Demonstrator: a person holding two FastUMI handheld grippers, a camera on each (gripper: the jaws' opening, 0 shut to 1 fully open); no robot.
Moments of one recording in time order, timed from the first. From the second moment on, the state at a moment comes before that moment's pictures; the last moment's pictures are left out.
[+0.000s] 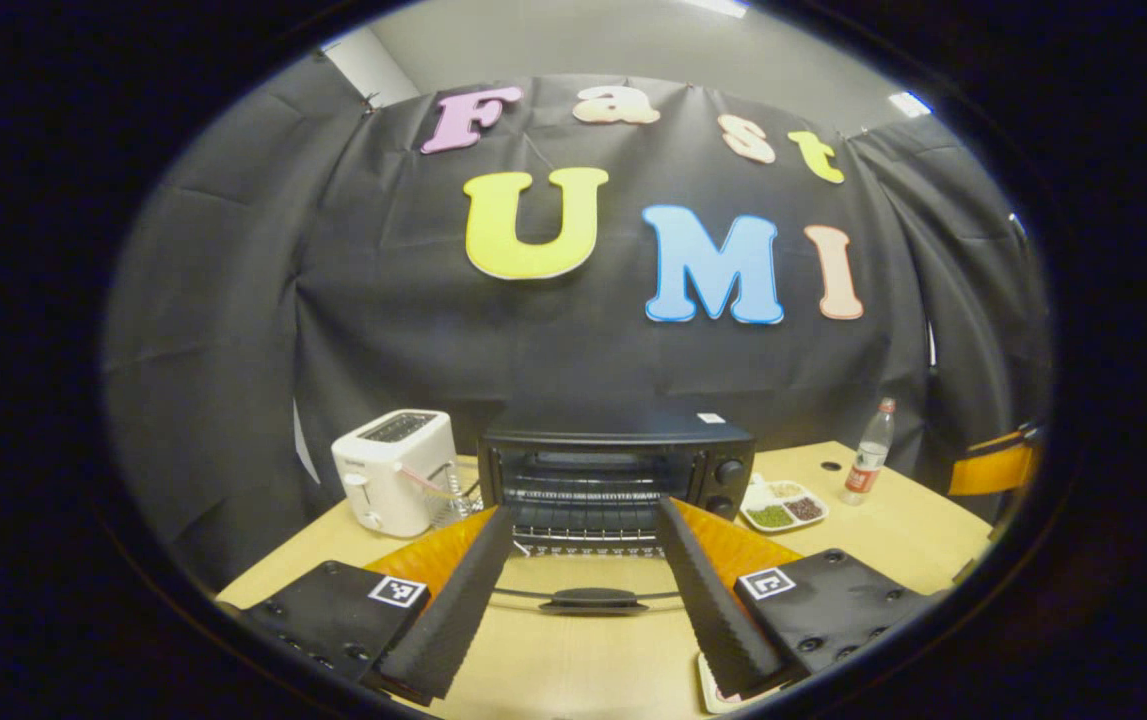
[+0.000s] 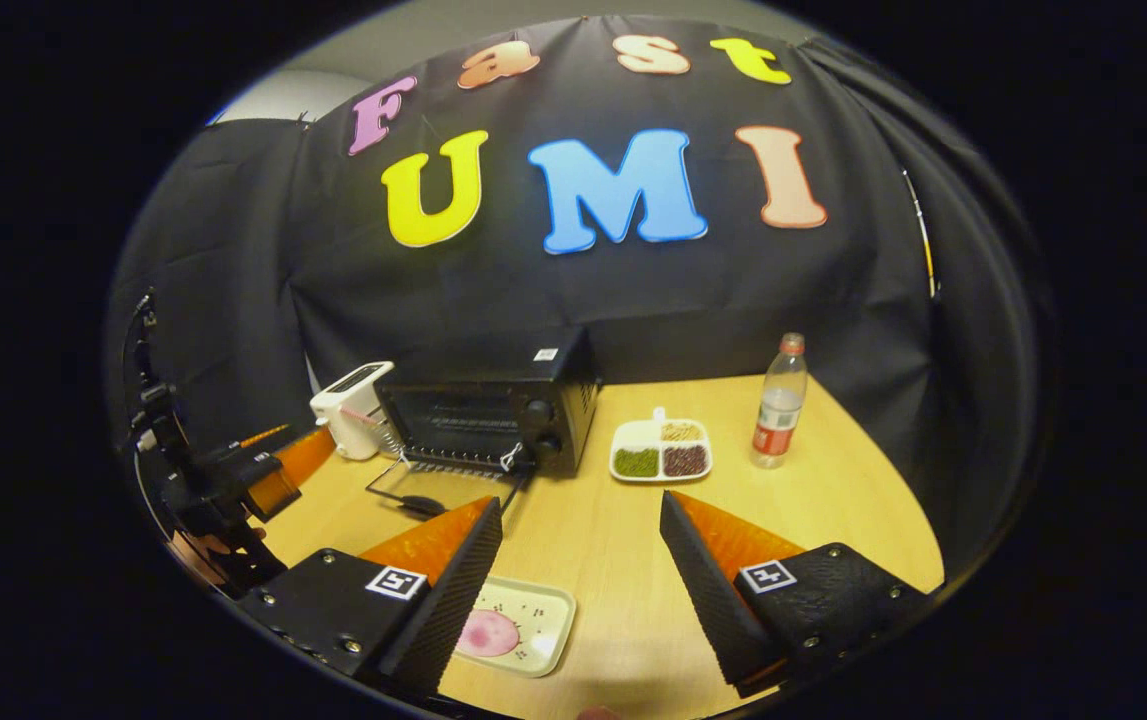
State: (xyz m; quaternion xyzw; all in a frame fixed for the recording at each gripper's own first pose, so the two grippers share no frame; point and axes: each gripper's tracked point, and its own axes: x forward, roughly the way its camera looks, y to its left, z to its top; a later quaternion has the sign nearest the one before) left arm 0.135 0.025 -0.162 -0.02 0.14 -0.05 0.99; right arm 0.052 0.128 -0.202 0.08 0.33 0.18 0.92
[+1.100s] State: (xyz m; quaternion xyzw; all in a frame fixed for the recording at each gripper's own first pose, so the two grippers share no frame) left arm 0.046 0.128 -0.133 0.02 0.13 0.08 0.99; right arm -0.025 0.163 -0.364 0.14 0.69 0.23 0.68
